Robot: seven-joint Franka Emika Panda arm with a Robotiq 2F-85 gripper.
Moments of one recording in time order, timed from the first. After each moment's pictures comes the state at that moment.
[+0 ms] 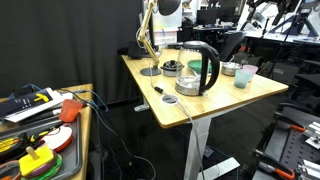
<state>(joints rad) -0.26 -0.70 -0.09 -2.60 0.11 2.03 0.46</state>
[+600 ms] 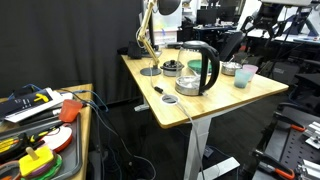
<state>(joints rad) -0.36 -0.34 -0.17 -2.55 0.11 2.24 0.53</state>
